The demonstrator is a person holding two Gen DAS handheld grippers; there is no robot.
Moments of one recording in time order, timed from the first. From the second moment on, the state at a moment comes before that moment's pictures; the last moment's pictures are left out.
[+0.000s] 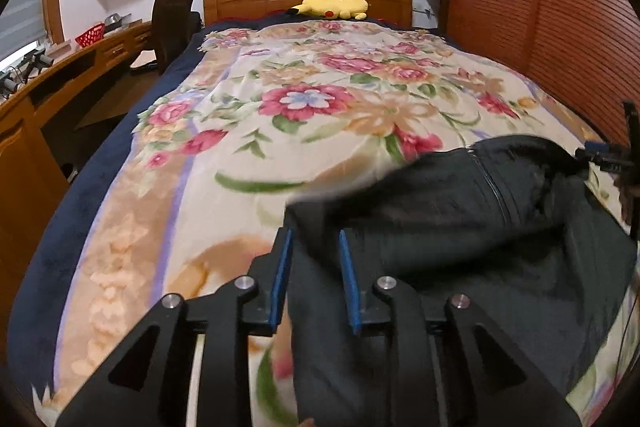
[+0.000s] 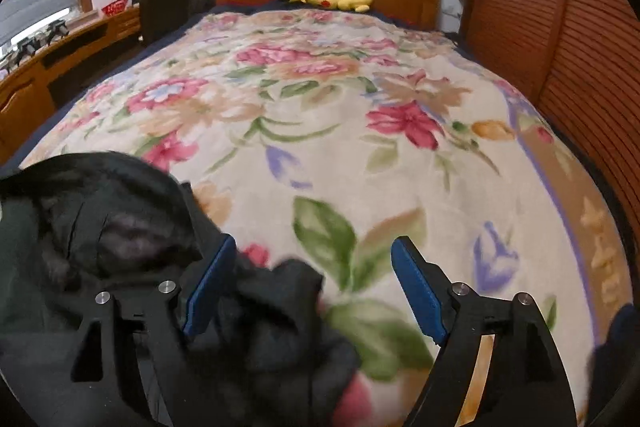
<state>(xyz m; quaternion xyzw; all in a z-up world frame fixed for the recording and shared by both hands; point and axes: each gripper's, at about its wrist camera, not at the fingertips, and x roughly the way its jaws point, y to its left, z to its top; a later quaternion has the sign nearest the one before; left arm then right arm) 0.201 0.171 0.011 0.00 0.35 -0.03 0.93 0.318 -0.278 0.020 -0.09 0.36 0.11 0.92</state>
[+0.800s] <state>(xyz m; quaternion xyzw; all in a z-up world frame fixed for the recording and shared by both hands) 0.081 0.154 -0.064 0.01 0.42 -0.05 0.91 0.143 -0.310 -0.028 -0.08 0.41 0.15 0.89</state>
